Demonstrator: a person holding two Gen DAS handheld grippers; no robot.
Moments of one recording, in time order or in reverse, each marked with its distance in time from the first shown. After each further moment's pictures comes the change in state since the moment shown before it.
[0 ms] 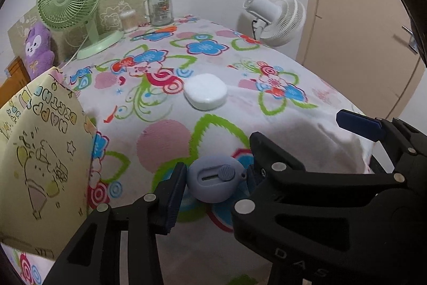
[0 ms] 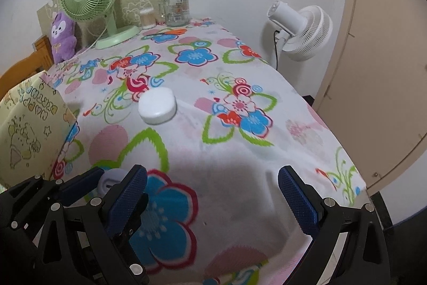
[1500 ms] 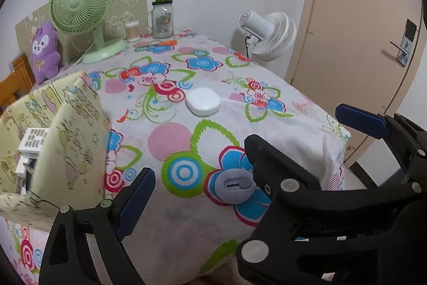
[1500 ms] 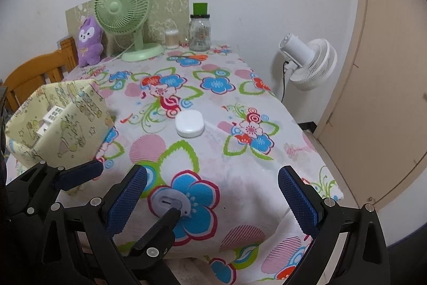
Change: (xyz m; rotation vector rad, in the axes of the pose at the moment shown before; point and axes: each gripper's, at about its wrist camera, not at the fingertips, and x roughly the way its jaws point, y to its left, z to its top) left arm -0.049 0.005 -0.013 -0.034 -0.057 -0.065; right arm -0.066 0.022 -0.005 -0.097 -0.105 0.023
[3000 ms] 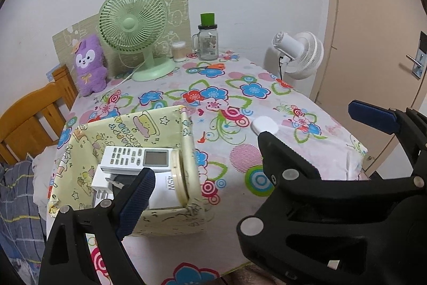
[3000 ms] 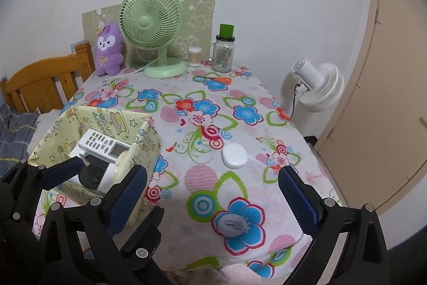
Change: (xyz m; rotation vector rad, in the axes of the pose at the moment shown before) left arm -0.084 0.066 0.022 -0.010 -0.059 0.142; right arm -0.048 0.085 0.055 -0.049 -0.030 -0.016
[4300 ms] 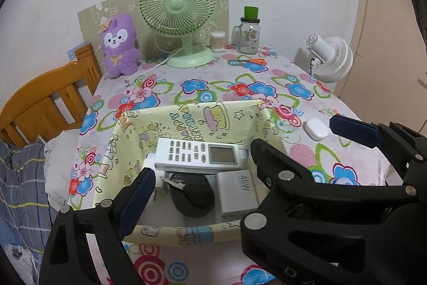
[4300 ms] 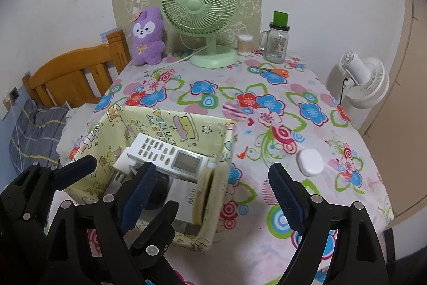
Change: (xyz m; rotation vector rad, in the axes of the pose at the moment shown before) left arm 0.011 0.091 0.001 -0.086 0.046 0.058; right arm 0.040 0.085 0.027 -0.012 0.085 0.184
